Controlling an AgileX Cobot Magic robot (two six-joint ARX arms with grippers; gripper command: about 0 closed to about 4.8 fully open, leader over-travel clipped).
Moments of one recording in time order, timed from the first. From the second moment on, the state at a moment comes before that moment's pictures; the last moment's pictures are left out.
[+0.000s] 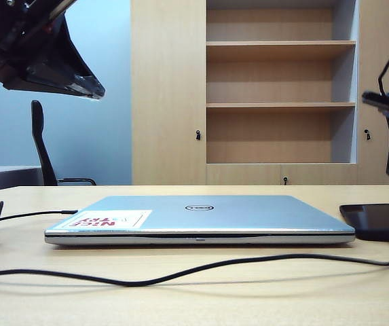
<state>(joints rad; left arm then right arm) -0.56 0.95 0.54 0.05 0.12 -0.17 -0.08 1.66 1.26 -0.78 -0.29 0.12</state>
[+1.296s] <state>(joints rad) -0.56 0.50 0.44 -0.30 0.12 -0.15 0.13 0.79 0.89 -0.60 -0.16 0.12</state>
